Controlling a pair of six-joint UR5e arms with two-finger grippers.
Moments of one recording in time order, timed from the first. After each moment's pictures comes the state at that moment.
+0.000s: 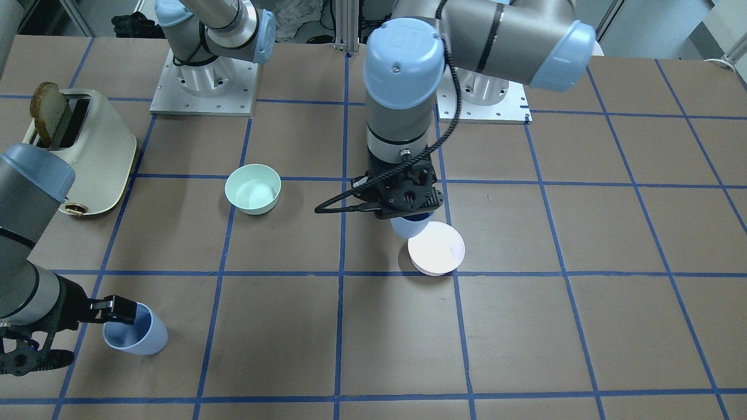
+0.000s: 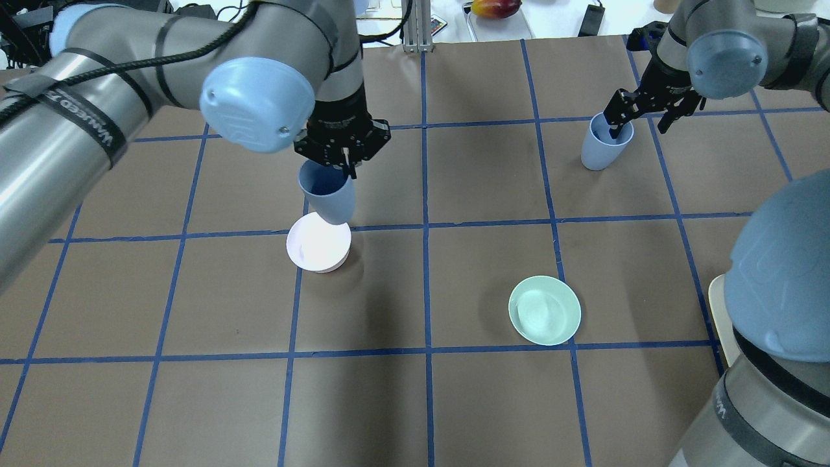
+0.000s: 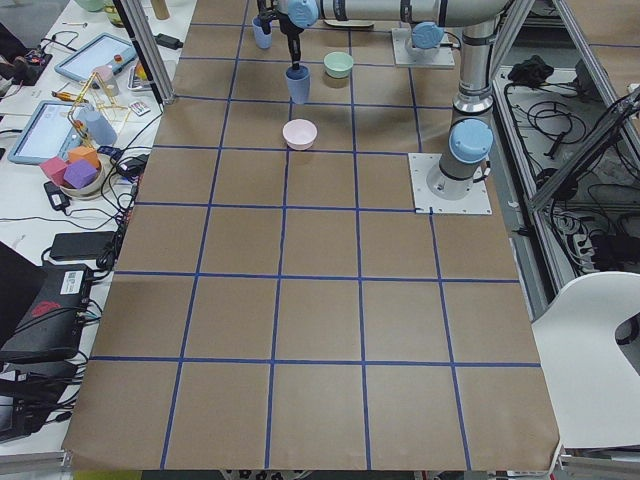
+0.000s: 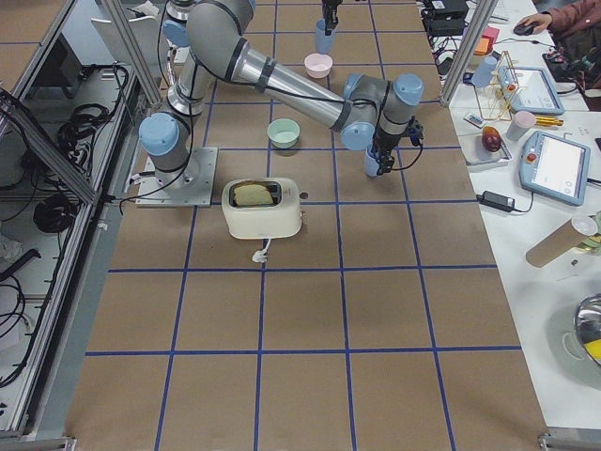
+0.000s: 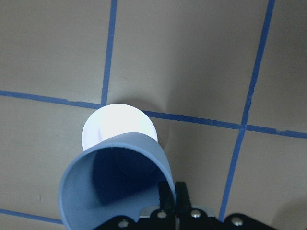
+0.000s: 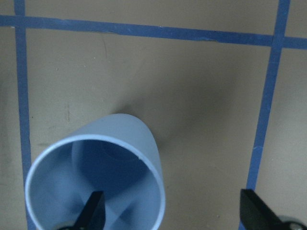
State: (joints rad) left arm -1.93 -1.86 -1.50 -1.44 1.61 -0.56; right arm 1.34 -1.00 1.42 -1.92 -1.56 -0.32
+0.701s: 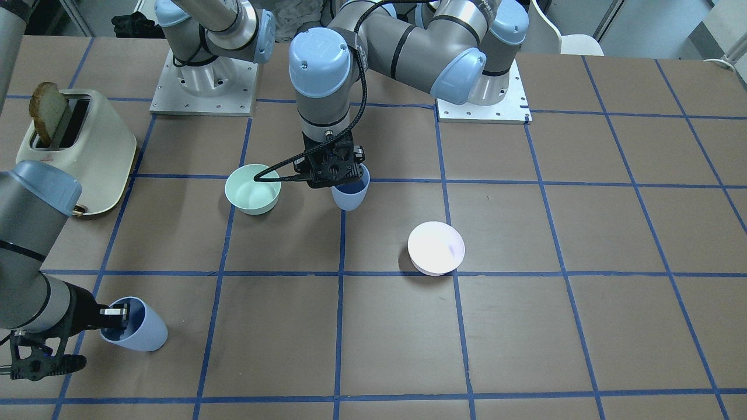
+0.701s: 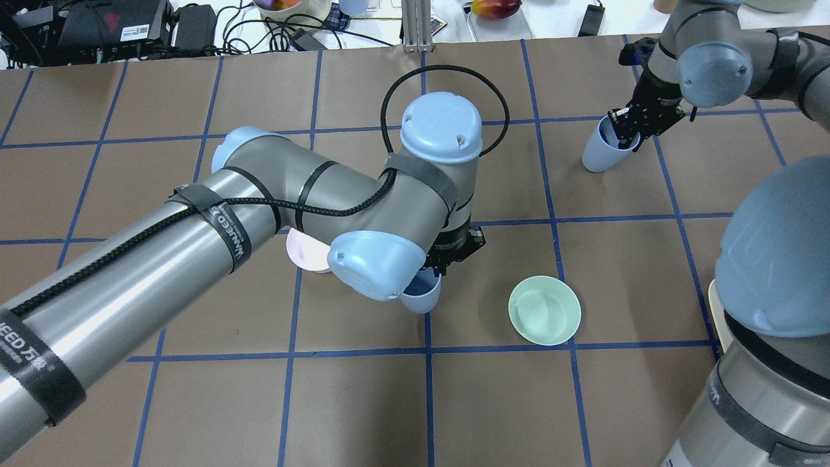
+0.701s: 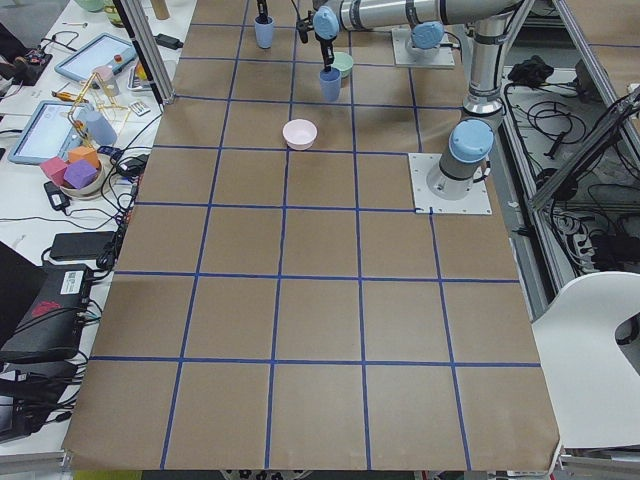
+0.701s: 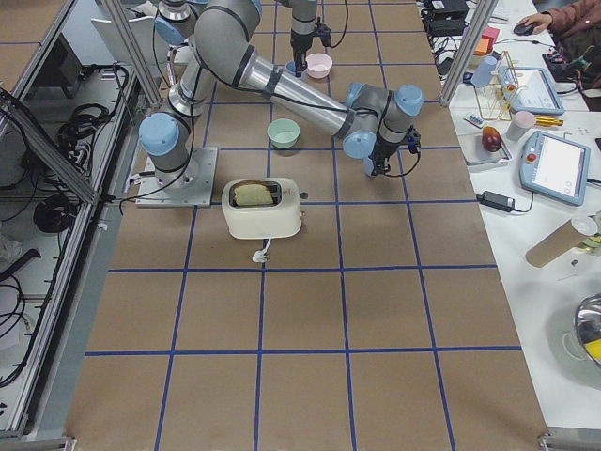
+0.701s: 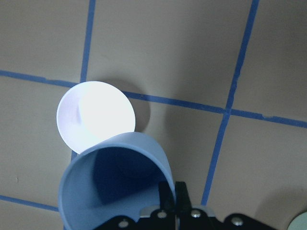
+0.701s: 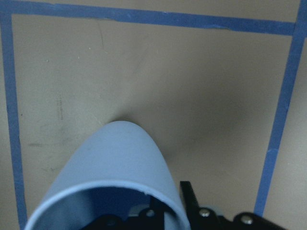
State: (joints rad) left arm -2.10 -1.85 -1.74 -1.19 1.55 -0.74; right arm 1.34 -0.98 1.42 -1.91 -1.56 -0.32
